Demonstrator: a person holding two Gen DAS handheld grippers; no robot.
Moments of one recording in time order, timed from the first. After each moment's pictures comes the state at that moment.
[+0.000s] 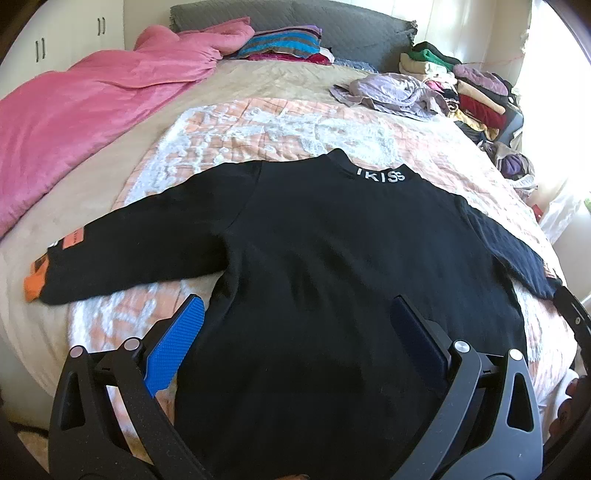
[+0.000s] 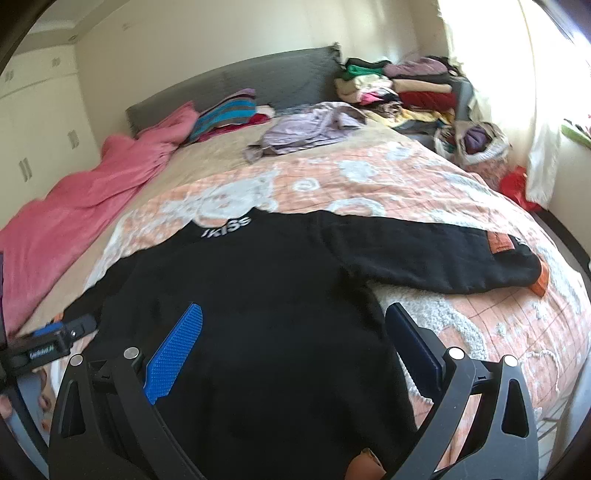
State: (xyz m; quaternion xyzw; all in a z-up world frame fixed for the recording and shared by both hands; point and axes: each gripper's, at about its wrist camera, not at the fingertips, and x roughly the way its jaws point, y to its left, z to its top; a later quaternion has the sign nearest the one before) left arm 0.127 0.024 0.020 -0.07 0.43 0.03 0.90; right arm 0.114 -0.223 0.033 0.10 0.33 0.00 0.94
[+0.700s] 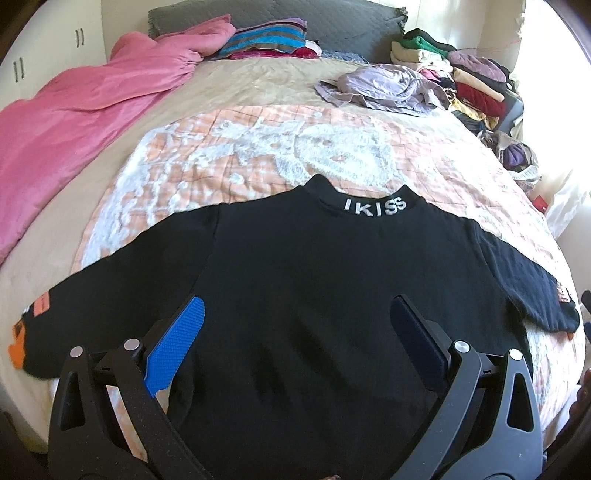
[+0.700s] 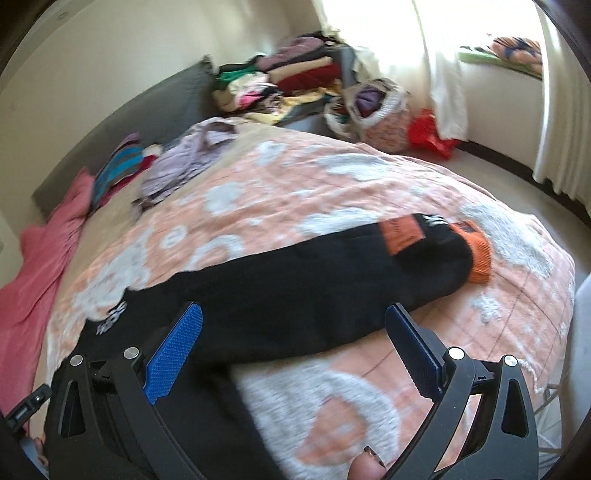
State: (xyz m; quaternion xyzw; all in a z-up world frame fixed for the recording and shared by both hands) left arm 0.226 0.004 0.019 -0.04 0.44 0.02 0.90; right arm 0.160 -0.372 0.010 0.23 0.32 -0.18 0.90
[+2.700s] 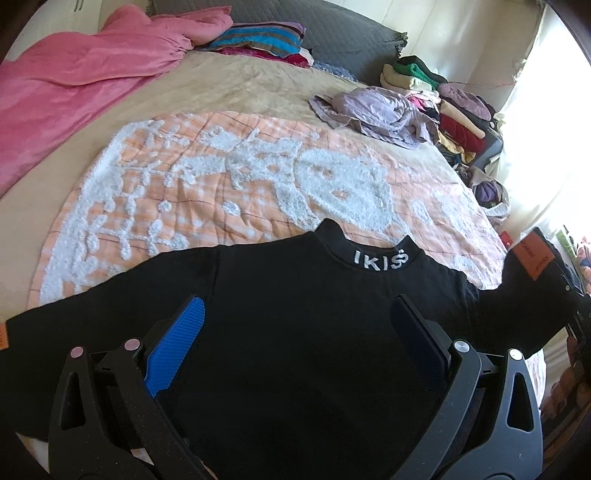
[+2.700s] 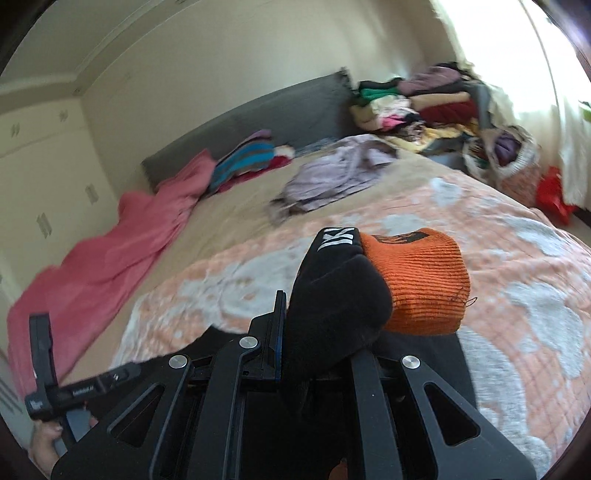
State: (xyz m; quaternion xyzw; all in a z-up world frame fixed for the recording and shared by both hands) left arm 0.273 0.071 0.013 -0.13 0.42 -0.05 0.90; right arm 0.265 -0.216 0.062 0.16 0.25 0.06 0.95
